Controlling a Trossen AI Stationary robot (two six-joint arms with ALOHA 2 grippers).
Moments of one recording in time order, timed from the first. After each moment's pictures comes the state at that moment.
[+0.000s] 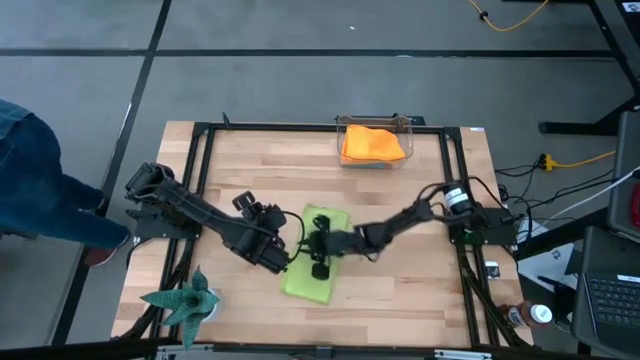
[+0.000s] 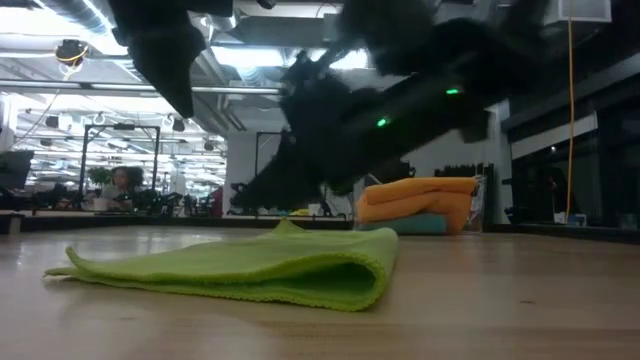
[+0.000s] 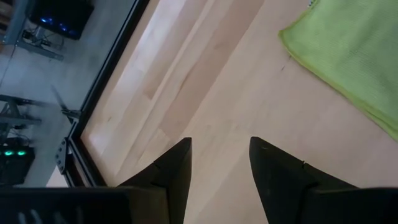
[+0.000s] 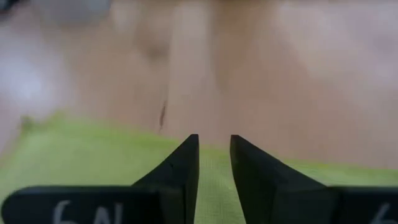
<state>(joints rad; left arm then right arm) -0.43 1.70 1.33 -1.40 -0.74 -1.07 0.24 2.13 1.10 0.53 0.22 0.15</state>
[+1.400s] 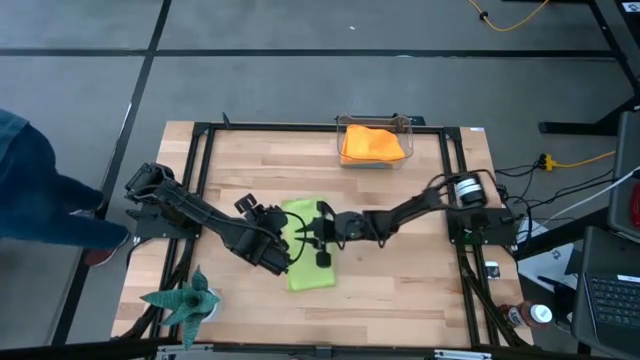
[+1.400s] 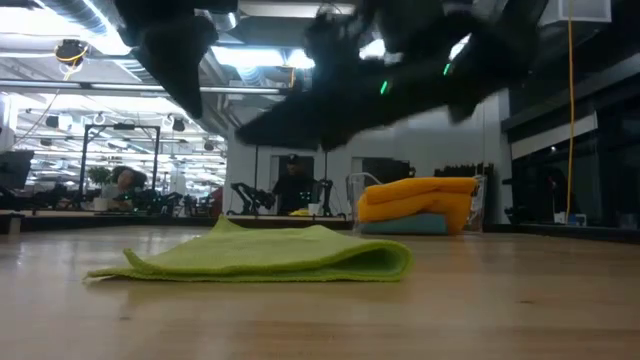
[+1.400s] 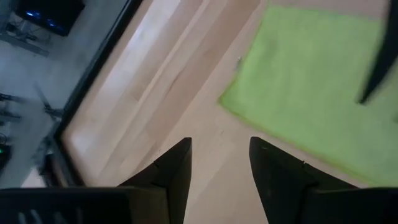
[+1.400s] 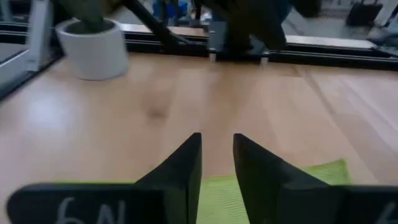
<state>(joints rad) -0.44 1.70 1.33 -1.34 -0.74 -1.10 0.17 2.05 0.99 0.79 0.14 -0.02</state>
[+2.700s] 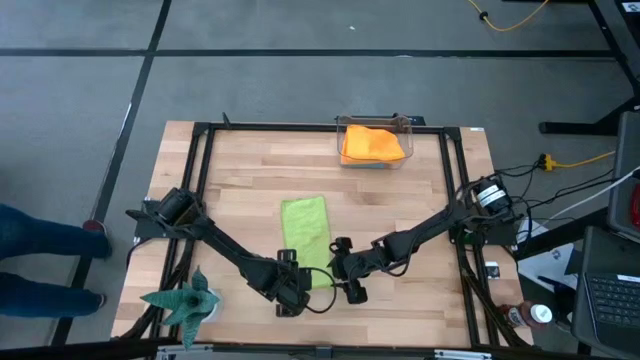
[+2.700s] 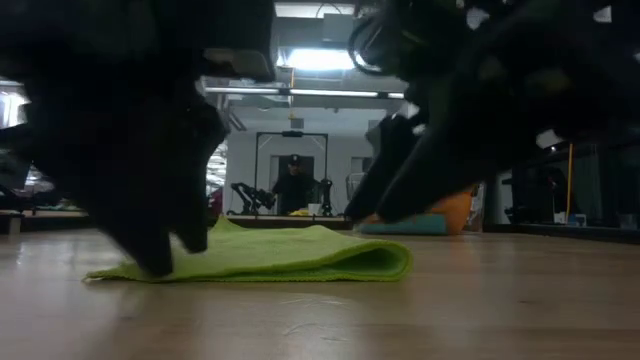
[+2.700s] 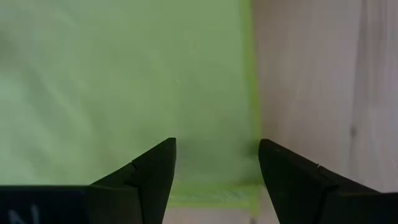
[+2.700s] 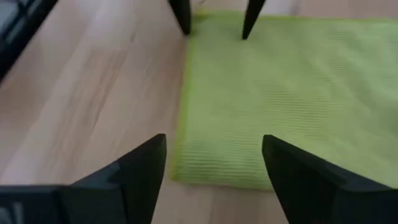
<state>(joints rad) -0.55 1.99 1.33 -0.63 -0.30 -0.57 0.42 1.89 0.99 0.11 0.11 0.17</state>
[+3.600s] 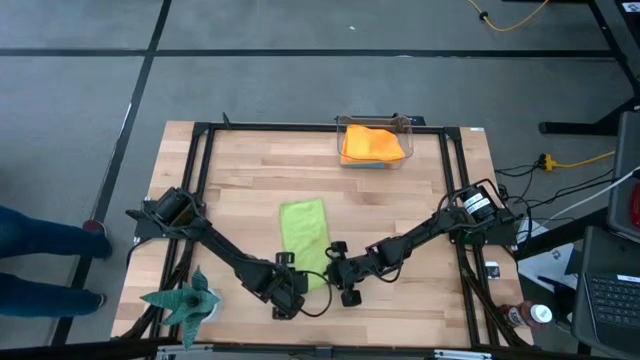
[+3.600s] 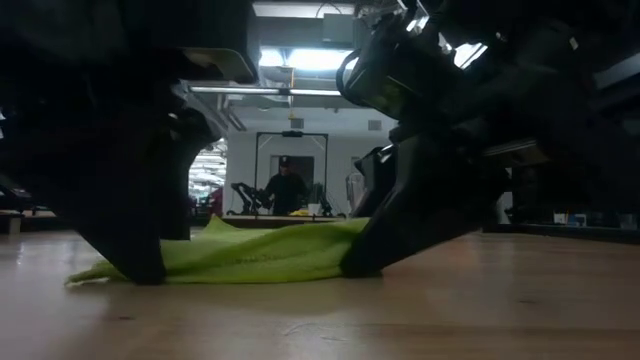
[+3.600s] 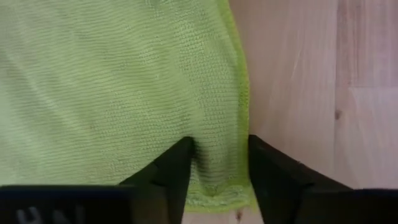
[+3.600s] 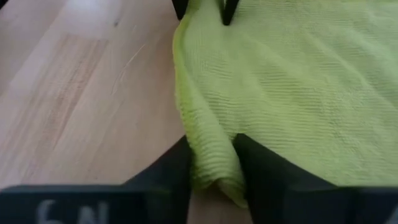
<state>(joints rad) -0.57 2.01 1.25 -0.57 -0.28 -0.57 0.42 2.04 1.00 0.21 0.14 0.15</state>
